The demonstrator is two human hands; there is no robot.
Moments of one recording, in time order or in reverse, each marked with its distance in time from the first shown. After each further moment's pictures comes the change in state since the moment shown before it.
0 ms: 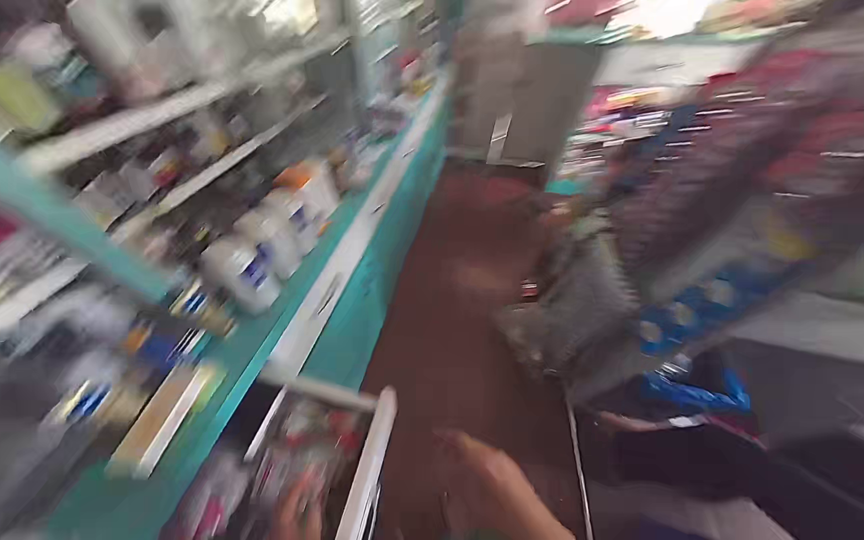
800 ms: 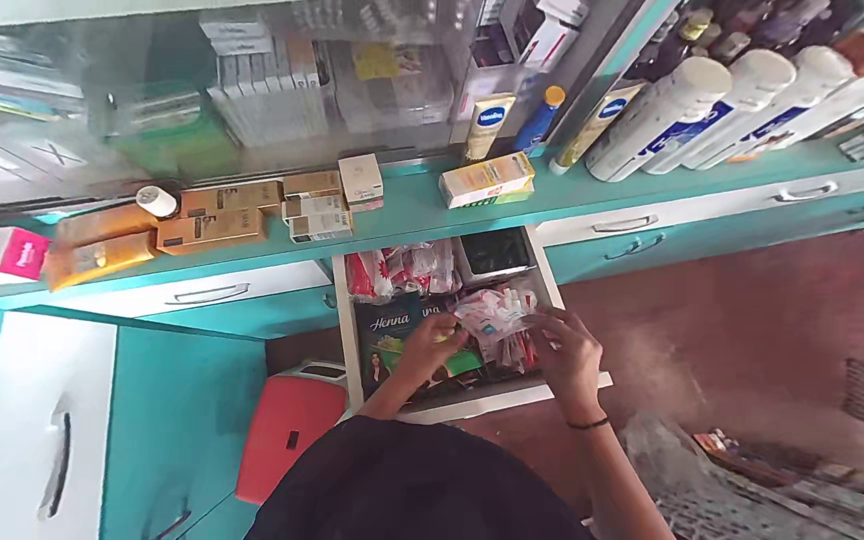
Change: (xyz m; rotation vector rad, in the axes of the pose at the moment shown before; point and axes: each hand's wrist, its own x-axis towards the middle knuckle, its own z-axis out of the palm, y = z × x) left_hand -0.040 0.018 -0.038 -0.755 0.239 -0.665; right_hand 0.143 -0.050 0.132 -0.164 -0.247 -0.592
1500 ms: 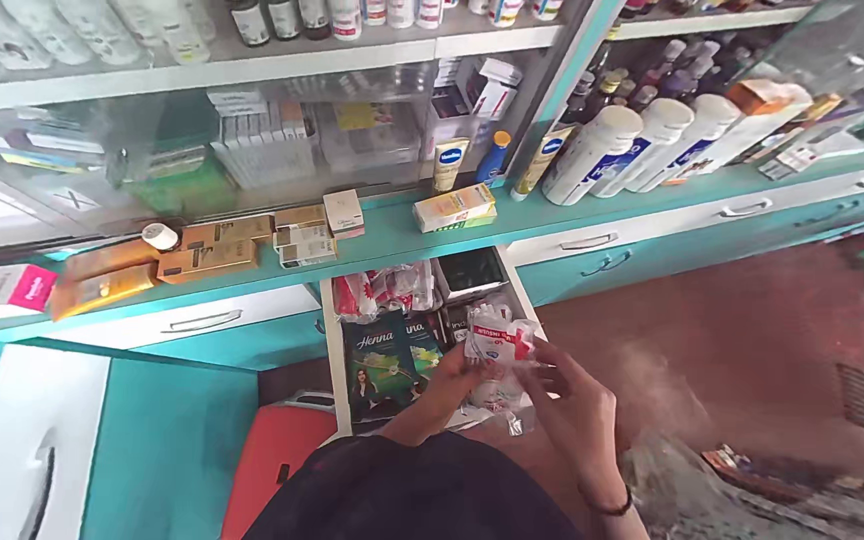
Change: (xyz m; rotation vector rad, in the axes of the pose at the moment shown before) left_hand -0.014 0.016 0.063 -0.434 -0.196 0.125; right_hand -0.045 -0.048 -0.049 0.266 0.091 0.024
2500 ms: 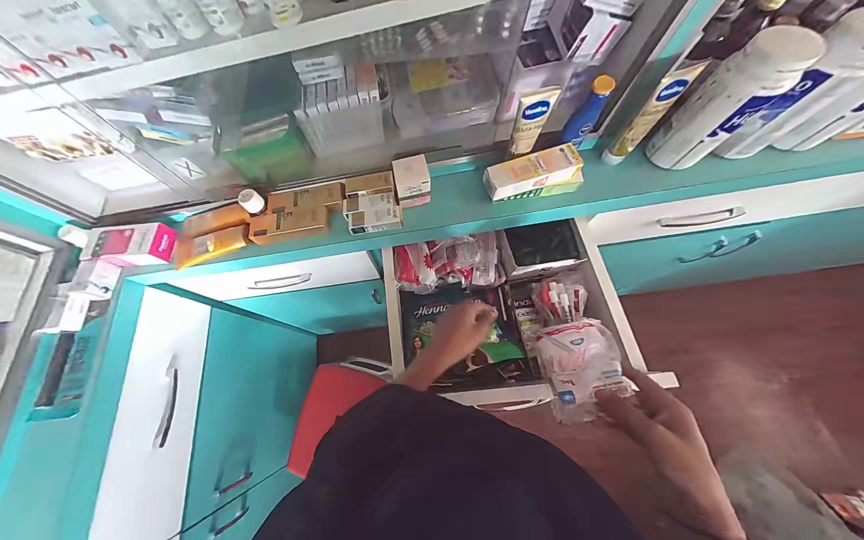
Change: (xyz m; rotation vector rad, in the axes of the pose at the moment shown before) left_hand 0.004 0.040 -0.066 1.016 0.124 -0.155; right_hand -0.041 0.033 -0.015 0.455 -0.230 0.519
